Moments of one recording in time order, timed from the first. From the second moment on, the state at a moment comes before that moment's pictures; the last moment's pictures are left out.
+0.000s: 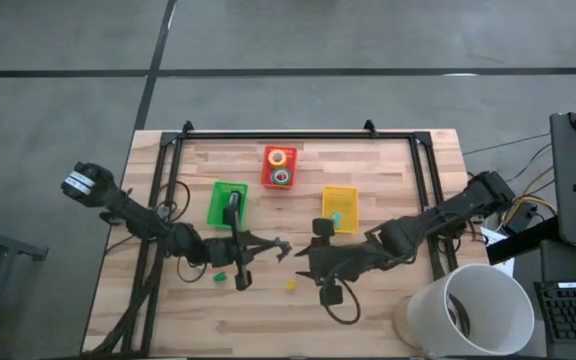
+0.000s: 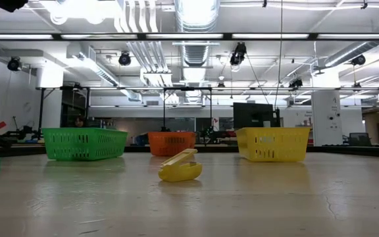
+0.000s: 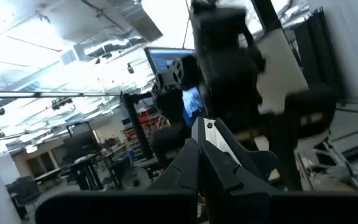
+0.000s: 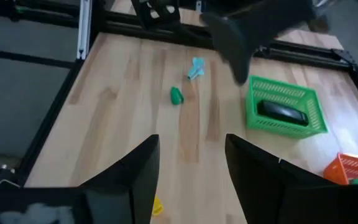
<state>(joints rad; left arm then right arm) -0.48 1.37 0.64 1.14 -0.48 0.58 0.45 1.64 1.46 -0.45 0.37 0.15</state>
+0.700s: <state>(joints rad) -0.46 1.37 0.69 1.01 -0.43 0.52 0.46 1.64 1.45 -0.32 0.36 0.04</state>
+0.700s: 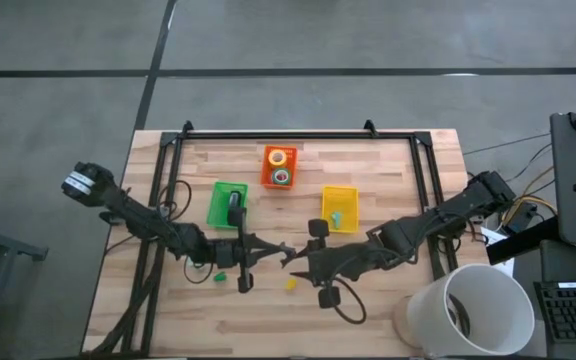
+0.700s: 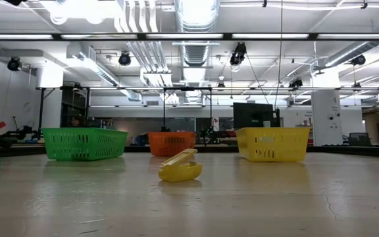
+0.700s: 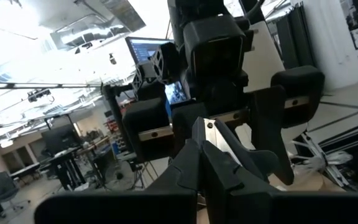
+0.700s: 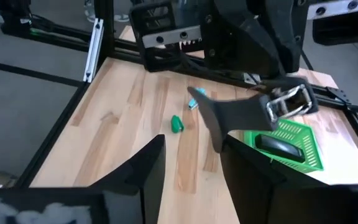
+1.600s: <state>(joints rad) -0.46 1.37 0.69 1.01 -0.40 0.49 0.46 1.64 1.45 -0.31 0.36 0.07</state>
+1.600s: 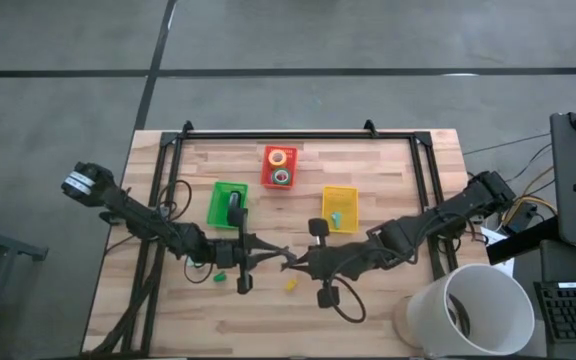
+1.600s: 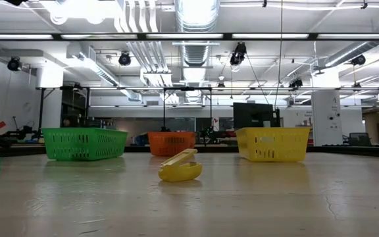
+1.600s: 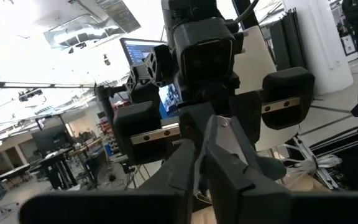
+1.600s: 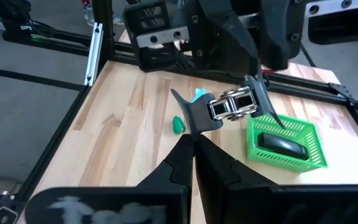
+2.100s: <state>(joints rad) -0.46 1.37 0.69 1.02 -0.47 0.49 0.45 1.64 1.45 -0.69 0.56 0.38</state>
